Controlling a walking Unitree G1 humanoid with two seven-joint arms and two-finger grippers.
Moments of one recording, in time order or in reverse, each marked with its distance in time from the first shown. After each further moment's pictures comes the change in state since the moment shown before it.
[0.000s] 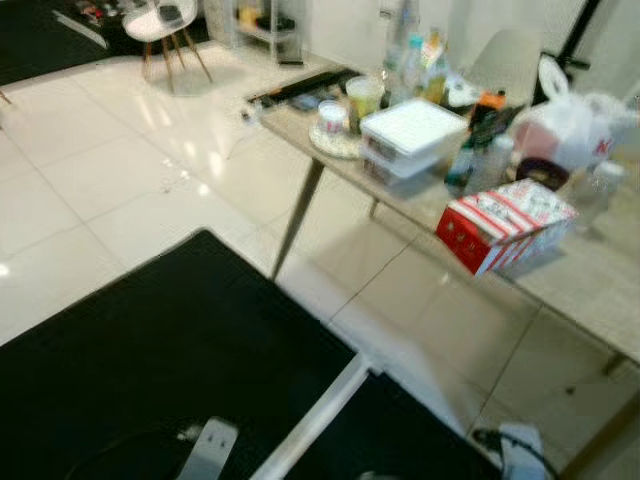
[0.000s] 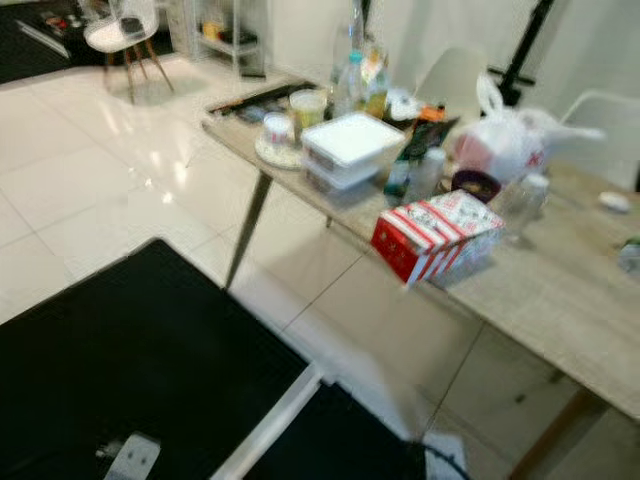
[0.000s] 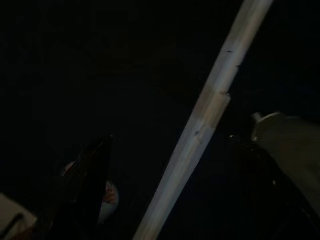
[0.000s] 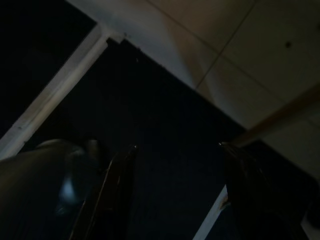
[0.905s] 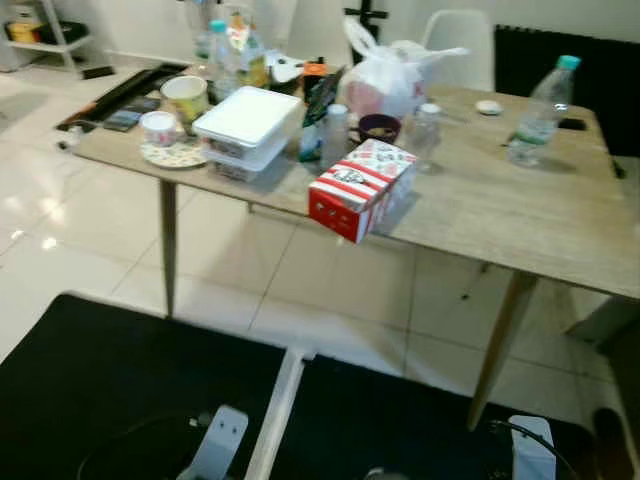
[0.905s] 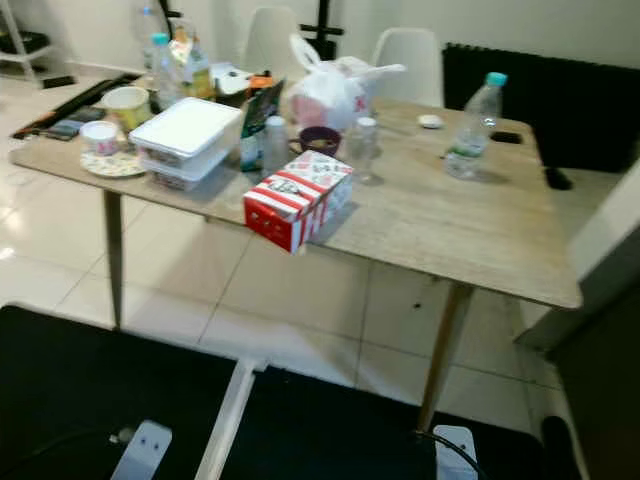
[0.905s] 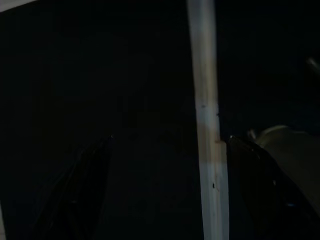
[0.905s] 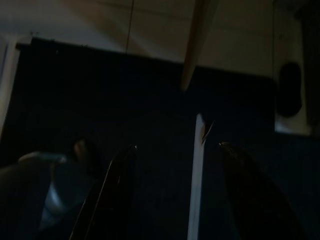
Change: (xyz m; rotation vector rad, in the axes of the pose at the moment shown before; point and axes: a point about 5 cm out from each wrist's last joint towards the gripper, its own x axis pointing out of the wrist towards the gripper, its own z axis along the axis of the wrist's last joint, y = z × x) left arm 0.000 -0.002 0.002 0.000 -0.008 -0.001; right arm 0.000 -0.004 0.002 -0.005 -0.001 -0.008
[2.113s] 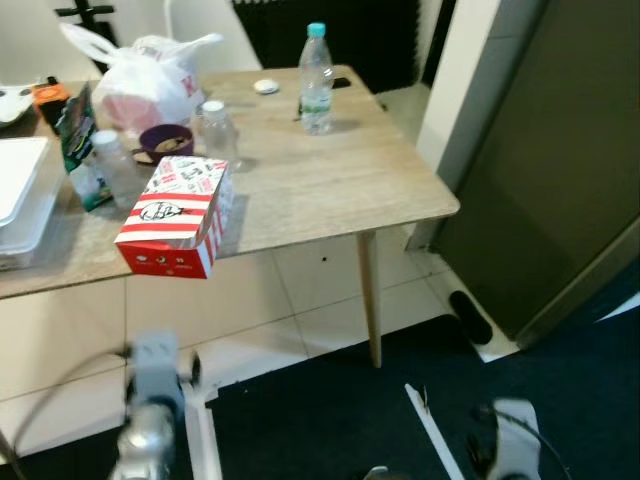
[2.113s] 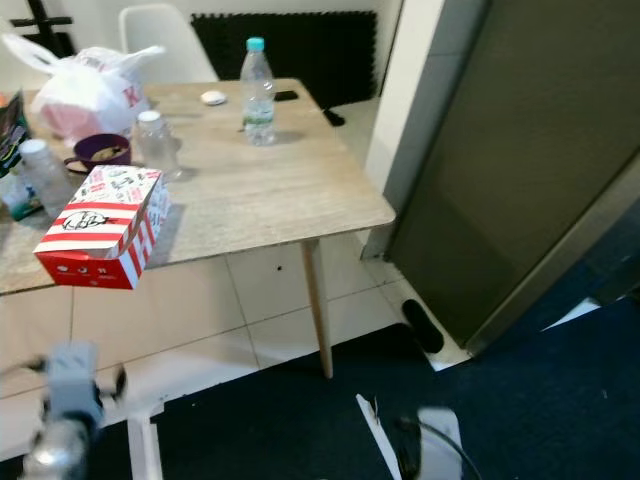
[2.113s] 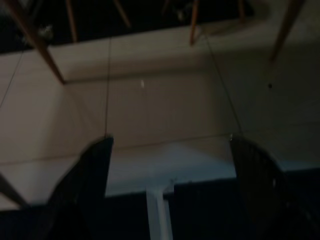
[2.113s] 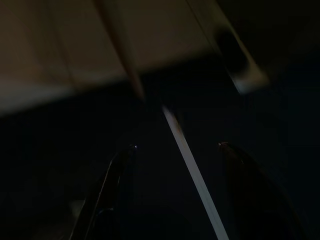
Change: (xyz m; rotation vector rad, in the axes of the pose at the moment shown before) left arm -0.032 0.112 0.122 -0.554 -0.659 0.288; right arm 0.012 0.019 0.075 -0.023 -0.268 0.077
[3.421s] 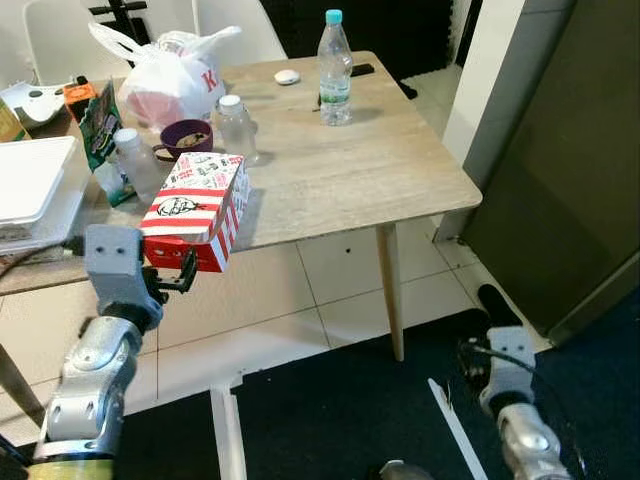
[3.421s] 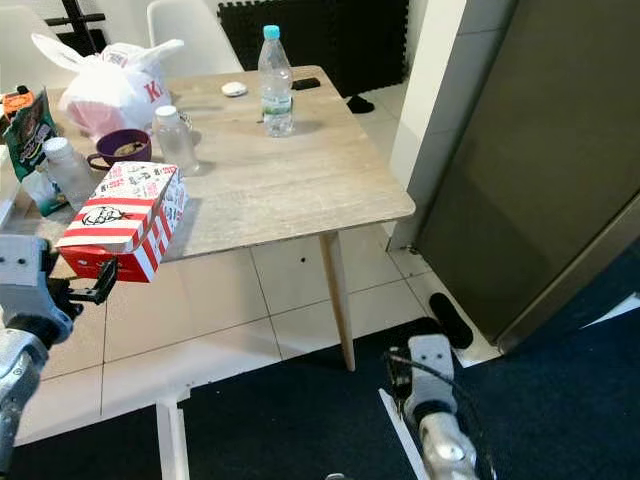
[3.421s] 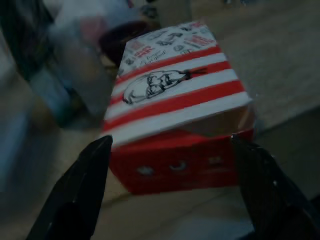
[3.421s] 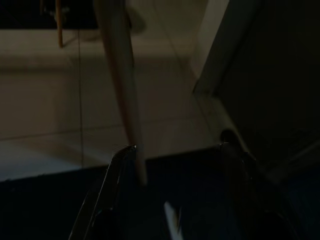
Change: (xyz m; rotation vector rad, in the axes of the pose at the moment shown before) left arm -0.005 0.001 0.131 0.355 -0.302 -0.308; right arm 0.009 -0.010 0.070 -0.100 -0.323 0.003
